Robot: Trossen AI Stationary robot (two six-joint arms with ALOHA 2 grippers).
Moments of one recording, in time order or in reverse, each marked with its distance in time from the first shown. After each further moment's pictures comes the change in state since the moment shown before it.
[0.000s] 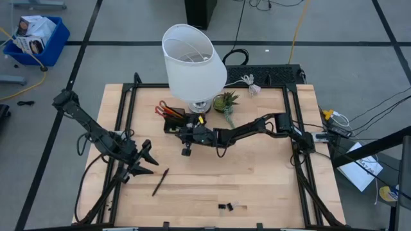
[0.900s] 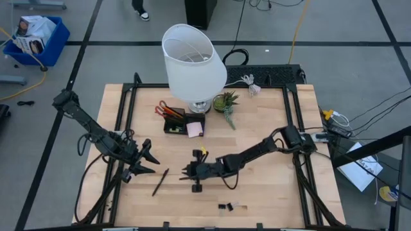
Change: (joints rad) left arm 0.000 0.000 0.000 -0.047 -0.038 -0.003; right arm 0.295 -0.051 -0.001 -0.277 0.027 0.205
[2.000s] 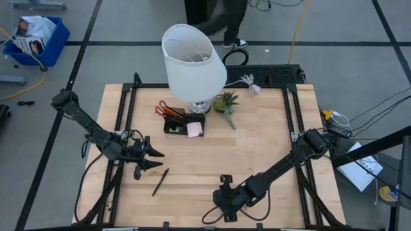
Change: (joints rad) left arm 0.003 0.066 0.000 -0.127 -0.235 -0.135; right arm 0.312 -0.208 -0.002 -0.666 -0.099 0.444
